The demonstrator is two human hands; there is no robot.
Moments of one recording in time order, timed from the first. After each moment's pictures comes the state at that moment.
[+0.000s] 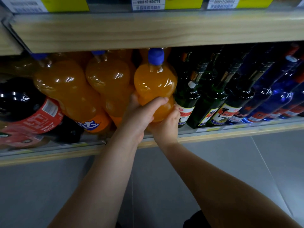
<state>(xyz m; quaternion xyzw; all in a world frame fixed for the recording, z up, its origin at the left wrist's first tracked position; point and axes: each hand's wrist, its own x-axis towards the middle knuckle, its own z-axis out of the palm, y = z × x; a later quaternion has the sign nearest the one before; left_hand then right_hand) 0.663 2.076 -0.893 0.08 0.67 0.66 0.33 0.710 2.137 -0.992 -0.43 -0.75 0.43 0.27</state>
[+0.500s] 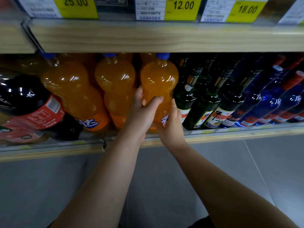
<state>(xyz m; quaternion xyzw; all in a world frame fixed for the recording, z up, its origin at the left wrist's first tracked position) 0.669 2.077 -0.900 0.12 0.67 0.67 0.30 0.741 2.151 -0.972 -0.34 -0.81 0.42 0.23</state>
